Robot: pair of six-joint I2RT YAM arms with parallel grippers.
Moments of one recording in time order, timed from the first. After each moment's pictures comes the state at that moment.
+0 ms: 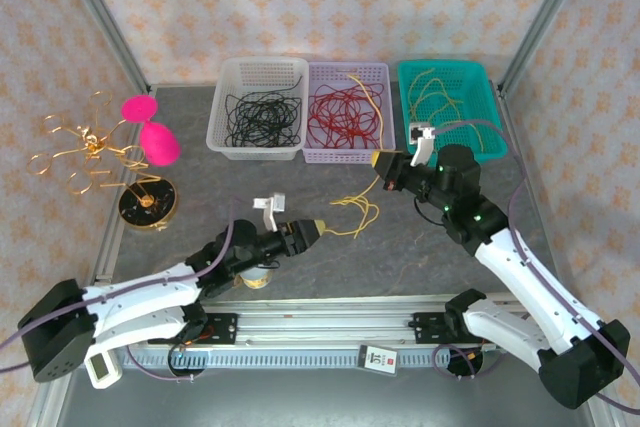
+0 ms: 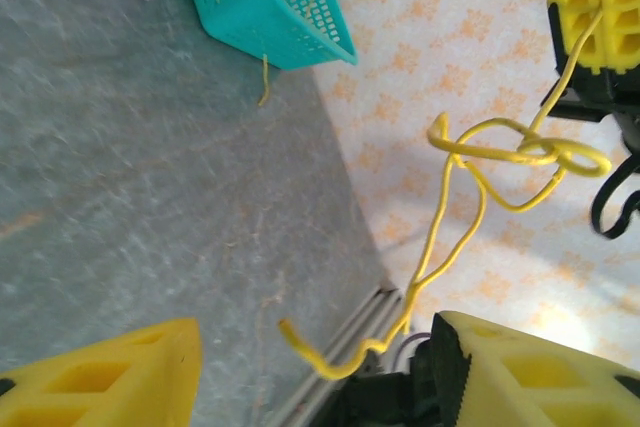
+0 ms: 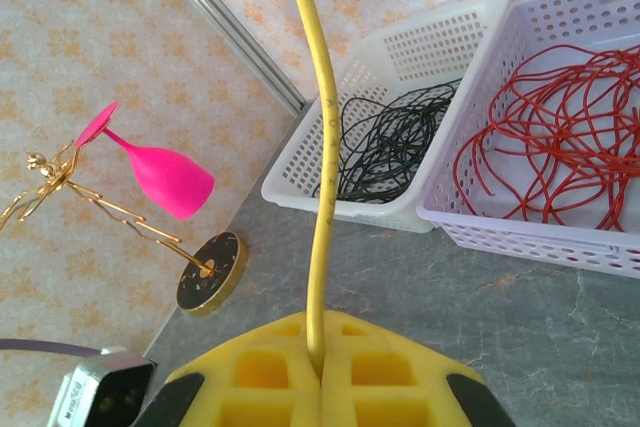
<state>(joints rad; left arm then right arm) -0.89 0.97 0.30 0.49 0.08 -1.09 0.47 0.92 0.82 -0.13 -0.31 0.56</state>
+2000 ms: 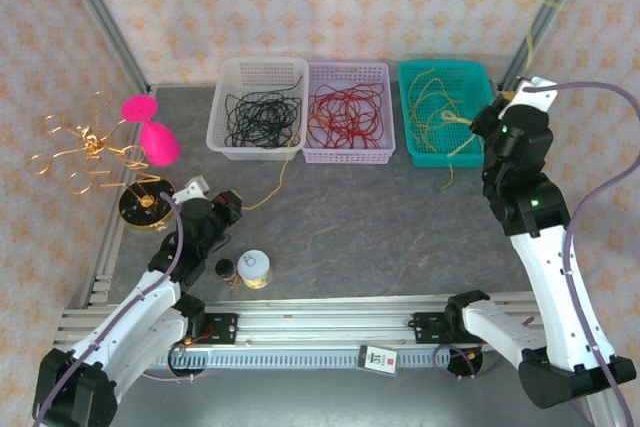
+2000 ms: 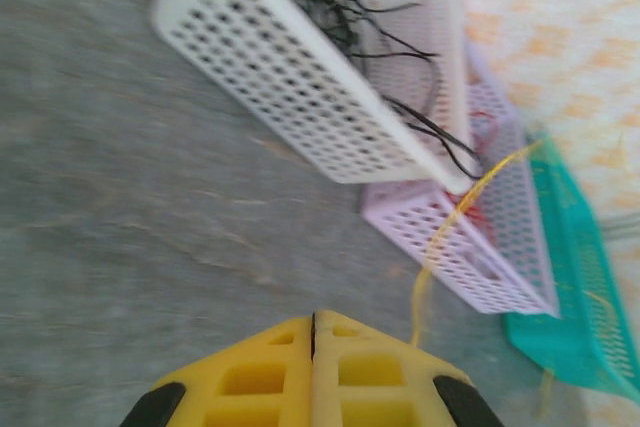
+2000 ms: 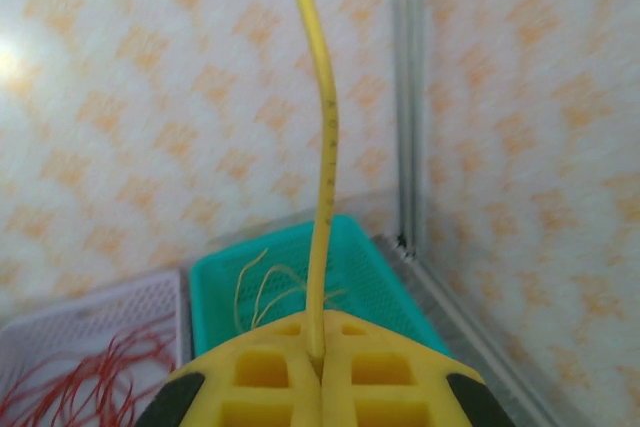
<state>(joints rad) -0.28 0.71 0.30 -0.02 -0.11 -0.95 0.21 0.94 1.28 -0.45 0.56 0.19</state>
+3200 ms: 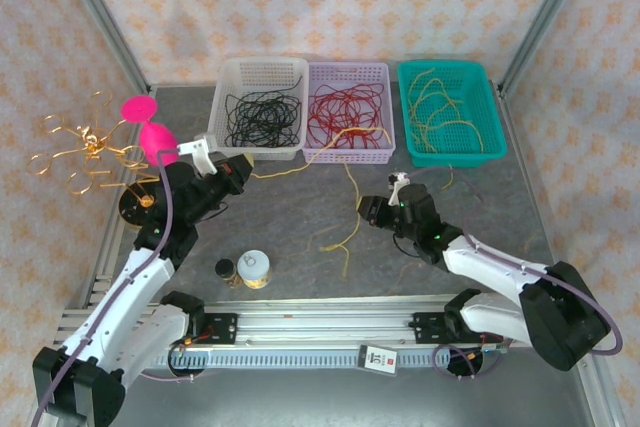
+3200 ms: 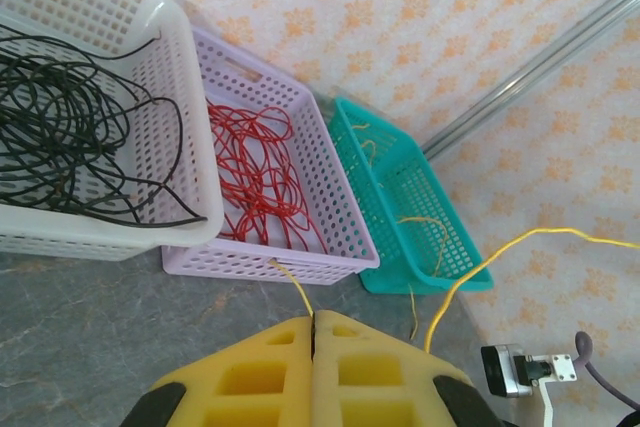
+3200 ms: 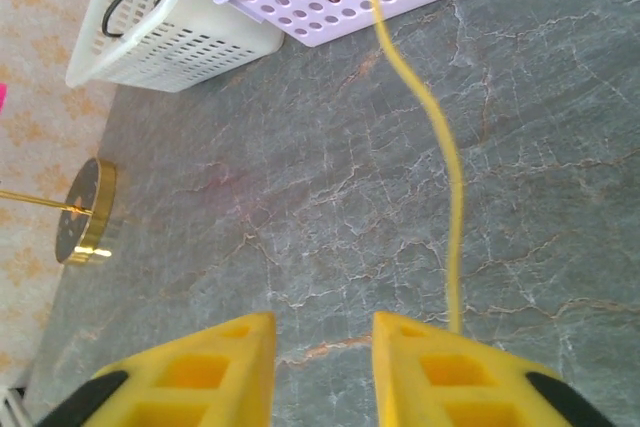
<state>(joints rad) -0.24 0.83 0.63 0.01 0.26 -0.69 0.57 1.13 0.41 0.20 -0.18 0.78</state>
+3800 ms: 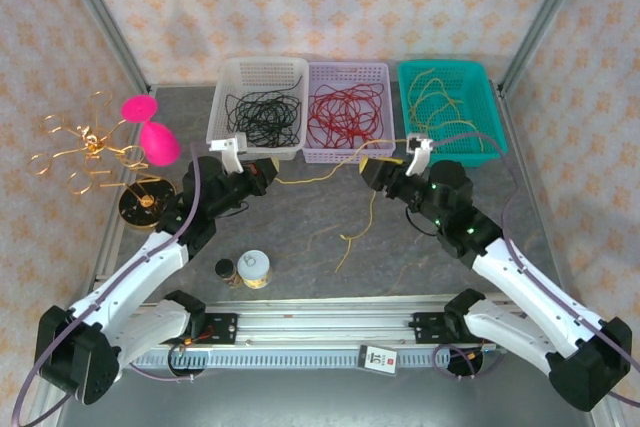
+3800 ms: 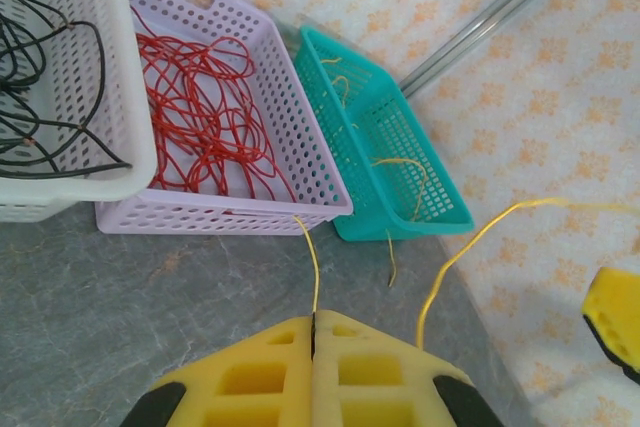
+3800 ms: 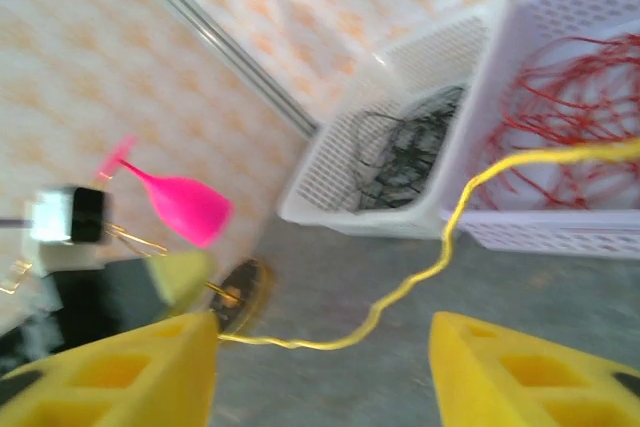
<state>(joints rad) -0.38 0.98 0.65 0.10 0.25 -0.70 0.57 0.88 0.71 0.04 -0.19 0.72</state>
